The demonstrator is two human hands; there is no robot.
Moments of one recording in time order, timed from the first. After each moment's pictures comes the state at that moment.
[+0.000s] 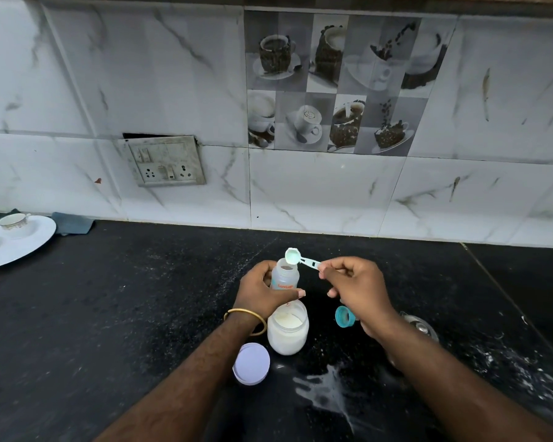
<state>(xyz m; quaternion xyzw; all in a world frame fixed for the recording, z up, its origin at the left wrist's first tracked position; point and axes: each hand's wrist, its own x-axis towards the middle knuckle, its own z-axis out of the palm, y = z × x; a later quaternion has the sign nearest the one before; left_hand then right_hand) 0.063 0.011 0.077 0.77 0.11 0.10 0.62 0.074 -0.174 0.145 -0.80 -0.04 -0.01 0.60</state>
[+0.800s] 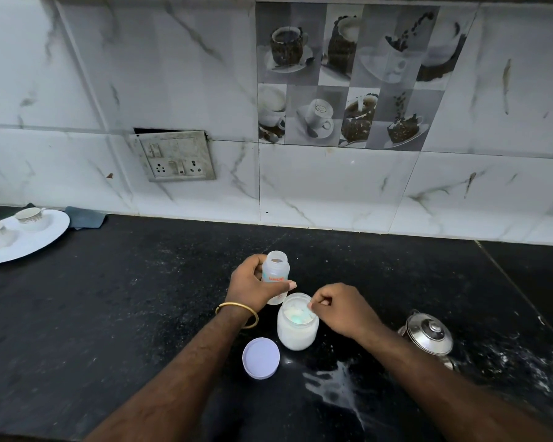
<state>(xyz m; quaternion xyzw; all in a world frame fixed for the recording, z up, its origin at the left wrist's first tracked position) 0.056 0.043 0.076 0.78 0.13 0.13 0.59 0.084 -0.160 0.086 -0.93 -0.16 0.10 0.32</state>
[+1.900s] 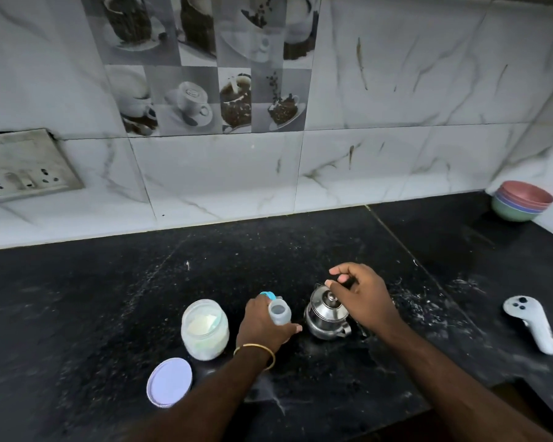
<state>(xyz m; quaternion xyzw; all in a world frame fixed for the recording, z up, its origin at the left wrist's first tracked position) 0.074 -0.140 0.001 0.88 0.04 -0.02 0.46 0.070 -0.344 0.088 -0.88 0.01 -0.12 0.45</state>
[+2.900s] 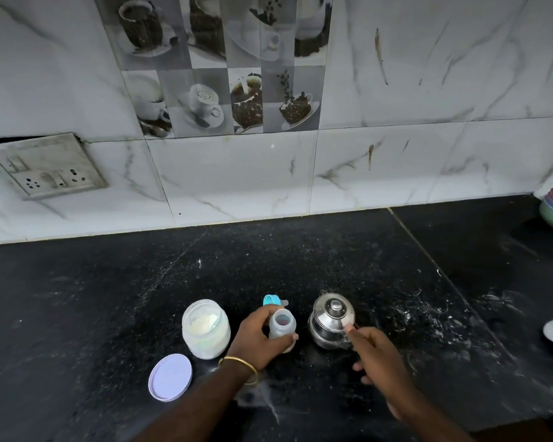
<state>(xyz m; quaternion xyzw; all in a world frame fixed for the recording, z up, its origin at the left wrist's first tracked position) 0.061 -0.130 -0.008 0.83 0.00 -0.02 0.55 0.021 -0.367 0.034 -0.79 0.20 0.10 0.57</state>
